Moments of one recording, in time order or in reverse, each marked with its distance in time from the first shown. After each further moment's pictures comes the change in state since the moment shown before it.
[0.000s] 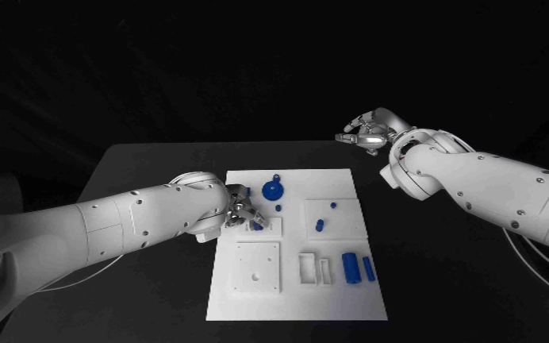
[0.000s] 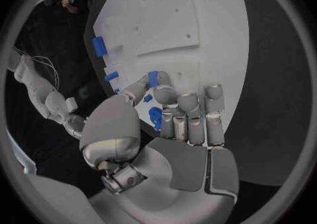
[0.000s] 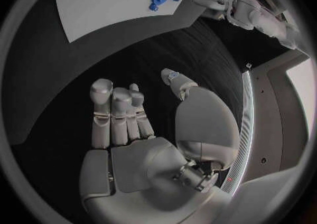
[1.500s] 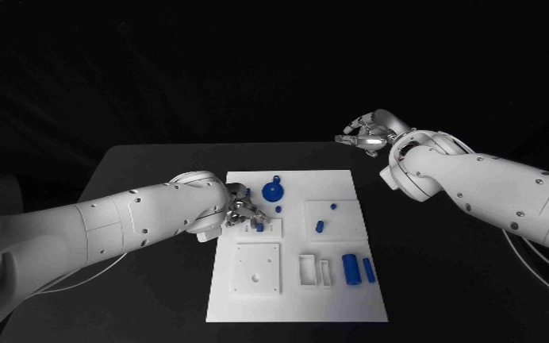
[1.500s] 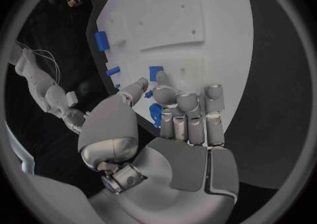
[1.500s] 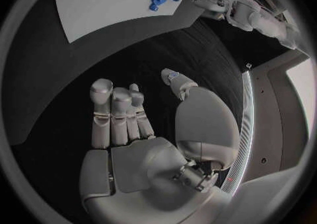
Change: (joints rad) left arm 0.000 -0.001 0.013 -0.006 0.034 -0.008 0.000; left_hand -0.033 -0.043 -0.012 0.087 -0.004 -0.002 -0.002 0.000 0.013 0.000 0.000 0.000 0.006 -0.005 -0.003 0.004 0.000 0.000 0.002 0.002 0.000 0.001; right arm 0.000 0.001 0.000 -0.001 0.000 0.001 0.000; right_hand 0.000 0.000 -0.003 0.003 0.000 0.001 0.002 0.000 0.000 0.000 0.000 -0.001 -0.002 0.000 0.000 0.000 0.000 0.000 -0.002 0.002 0.000 0.000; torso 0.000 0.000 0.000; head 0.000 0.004
